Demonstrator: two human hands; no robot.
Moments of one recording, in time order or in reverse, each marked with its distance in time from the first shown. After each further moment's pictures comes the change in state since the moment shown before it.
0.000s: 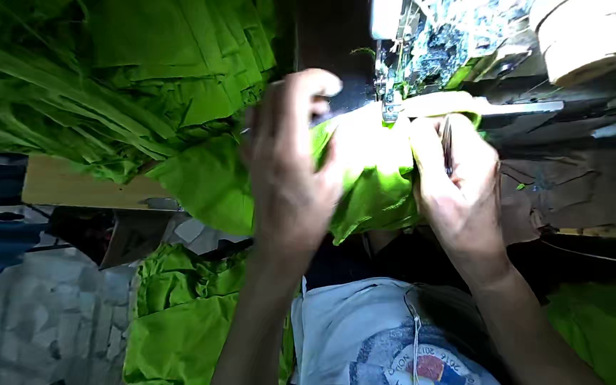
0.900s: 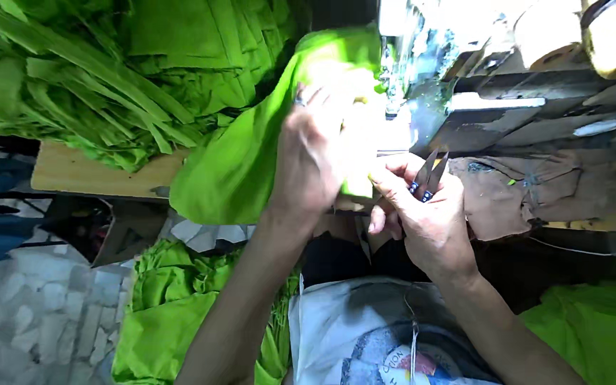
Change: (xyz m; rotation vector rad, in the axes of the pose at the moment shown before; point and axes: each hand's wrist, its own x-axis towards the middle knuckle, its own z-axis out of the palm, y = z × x) left_hand 0.013 -0.006 0.016 -0.044 0.045 0.165; right_hand -0.032 -0.012 0.017 0.784 -0.148 0.226
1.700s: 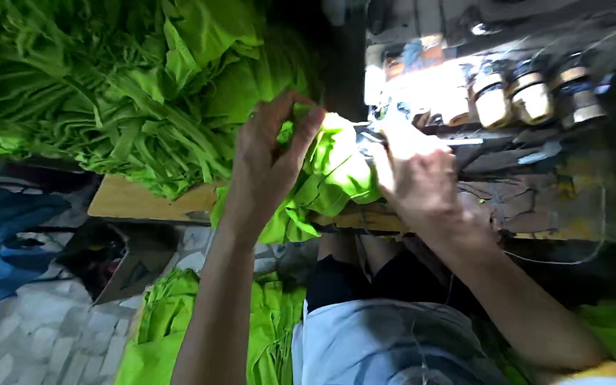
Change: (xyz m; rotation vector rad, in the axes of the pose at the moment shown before) left_hand 0.014 -0.009 -0.078 -0.168 -0.060 -0.086; right_hand 0.042 -0.044 0.004 -1.301 0.060 -0.582
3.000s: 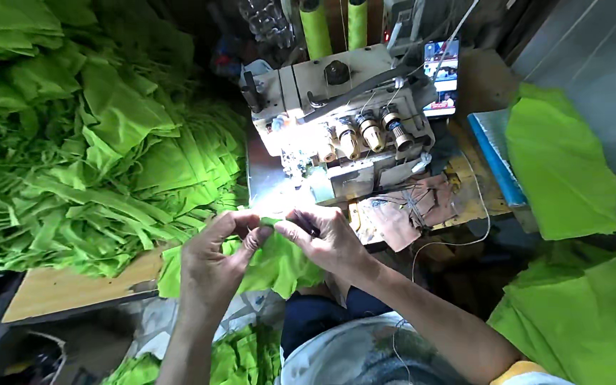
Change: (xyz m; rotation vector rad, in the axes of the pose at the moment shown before) left_hand -0.055 0.002 0.029 -0.116 0.032 0.080; right_hand -0.039 -0.010 -0.006 0.871 -0.027 0.177
